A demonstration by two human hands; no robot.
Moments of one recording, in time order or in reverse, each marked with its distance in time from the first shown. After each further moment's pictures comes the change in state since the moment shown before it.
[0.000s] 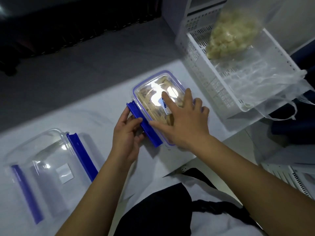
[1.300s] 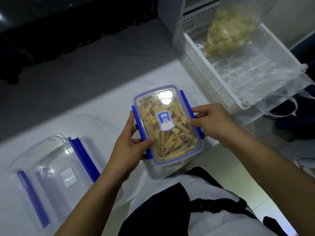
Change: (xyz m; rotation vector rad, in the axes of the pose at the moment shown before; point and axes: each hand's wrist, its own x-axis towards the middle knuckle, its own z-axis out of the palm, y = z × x) left_hand -0.035 0.013 -0.007 0.645 -0.142 0.045; right_hand -0.004 0.059 -0.025 0.967 -0.187 0.389
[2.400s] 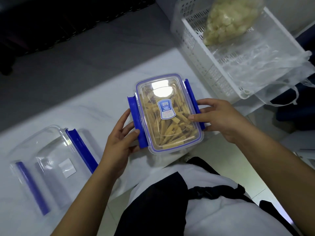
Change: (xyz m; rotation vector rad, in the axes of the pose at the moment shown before) left_hand -0.005 -0.029 -0.012 -0.312 -0.002 -0.031; right_hand -0.005 0.019 -0.018 0.264 -0.128 0.066
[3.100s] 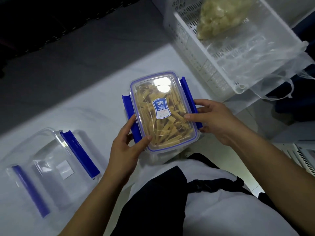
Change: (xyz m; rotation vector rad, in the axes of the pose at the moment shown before) left_hand -0.020 0.000 0.029 0.309 0.103 0.038; right_hand -0.004 0.015 -0.002 0.117 -0.031 -0.003
